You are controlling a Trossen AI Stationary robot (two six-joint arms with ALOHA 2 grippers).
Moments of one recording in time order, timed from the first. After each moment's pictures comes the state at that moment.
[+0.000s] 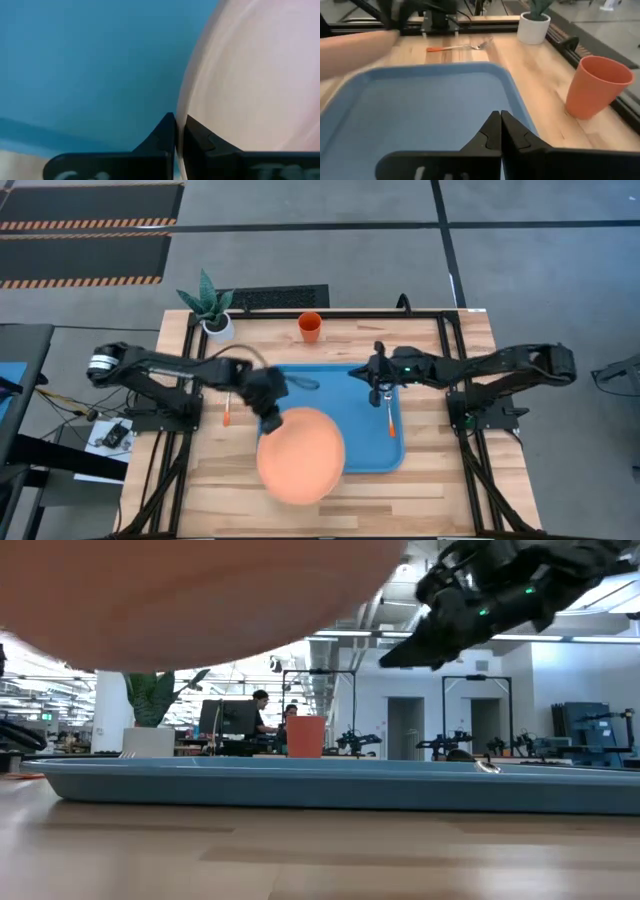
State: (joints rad) left arm 0.00 1.38 0.97 -0.66 0.27 -0.57; right arm -0.17 1.25 0.53 0.39 0.00 -0.03
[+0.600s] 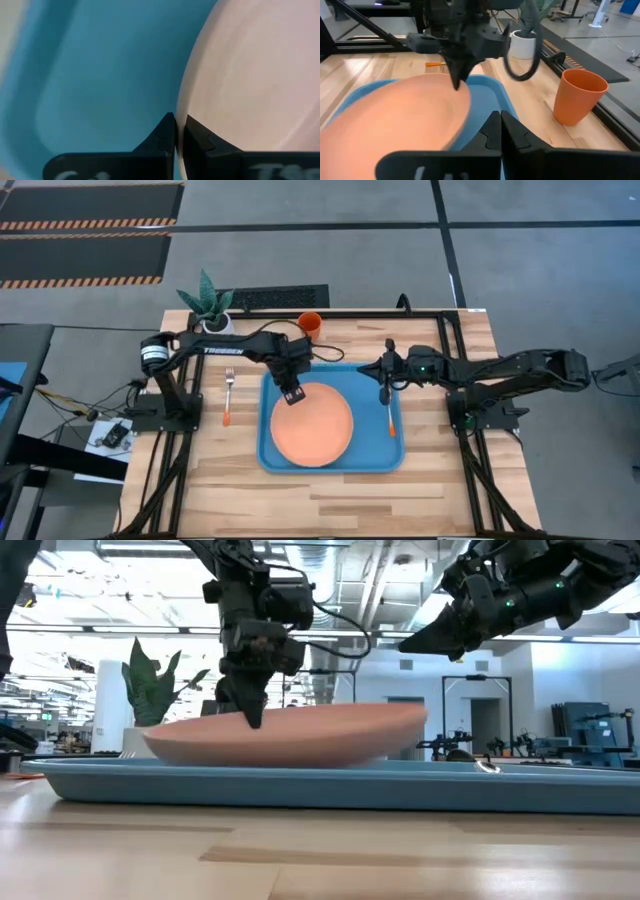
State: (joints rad) left arm 0.27 1.77 1.27 -0.85 0.24 -0.22; right arm -0.18 1.10 0.45 0.41 0.00 -0.04
